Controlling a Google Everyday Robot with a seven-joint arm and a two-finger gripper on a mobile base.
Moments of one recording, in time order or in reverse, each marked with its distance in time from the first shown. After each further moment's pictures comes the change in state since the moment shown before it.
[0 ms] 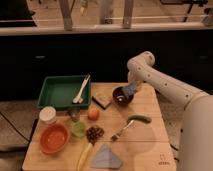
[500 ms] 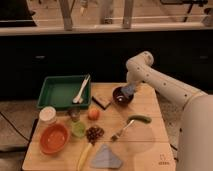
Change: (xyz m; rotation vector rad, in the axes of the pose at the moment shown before) arm -0.004 -0.004 0.001 0.004 -0.007 -0.032
